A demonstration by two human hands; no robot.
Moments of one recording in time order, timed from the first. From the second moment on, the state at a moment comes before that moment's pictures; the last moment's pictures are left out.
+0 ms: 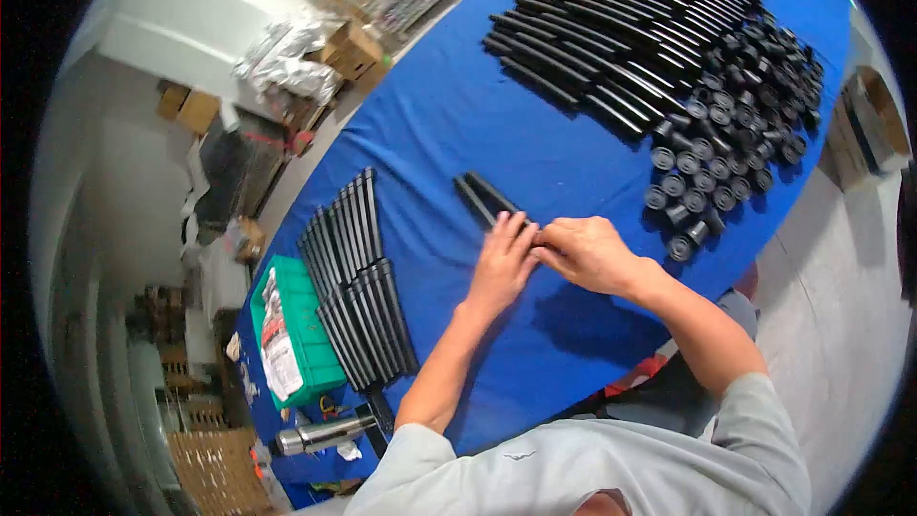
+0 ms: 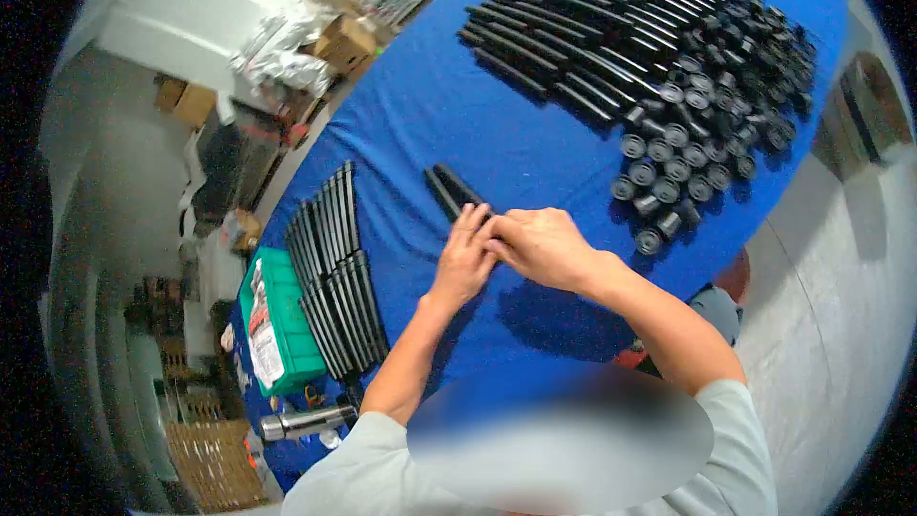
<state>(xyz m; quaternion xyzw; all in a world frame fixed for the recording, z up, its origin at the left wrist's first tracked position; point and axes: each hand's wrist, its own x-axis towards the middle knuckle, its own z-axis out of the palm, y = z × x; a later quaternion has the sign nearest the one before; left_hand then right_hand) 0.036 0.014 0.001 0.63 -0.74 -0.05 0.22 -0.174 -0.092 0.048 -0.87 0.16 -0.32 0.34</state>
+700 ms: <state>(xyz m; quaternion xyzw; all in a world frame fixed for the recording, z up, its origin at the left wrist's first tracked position) 0.040 -0.007 0.010 0.63 -0.75 -0.03 0.22 -0.178 -0.087 0.059 -0.84 -0.09 -0.13 0.52</state>
